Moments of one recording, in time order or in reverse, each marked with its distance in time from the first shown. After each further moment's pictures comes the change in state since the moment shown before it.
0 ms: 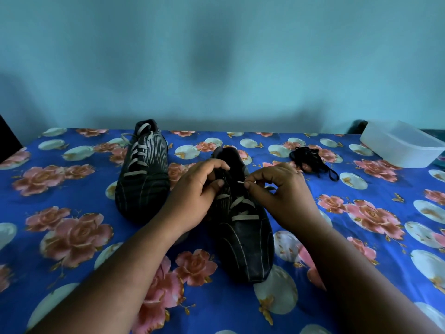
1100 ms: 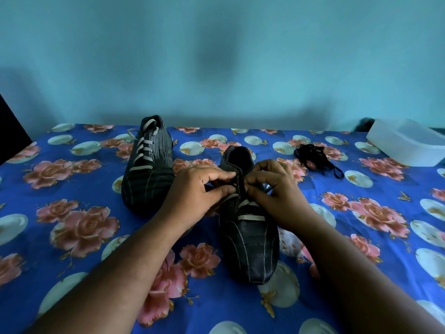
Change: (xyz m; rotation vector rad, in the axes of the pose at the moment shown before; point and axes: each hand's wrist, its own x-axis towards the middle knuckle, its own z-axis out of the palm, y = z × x) left_hand -0.006 0.008 -0.005 0.015 0.096 0.133; right_hand -0.002 0.008 0.018 0.044 -0.112 0.103
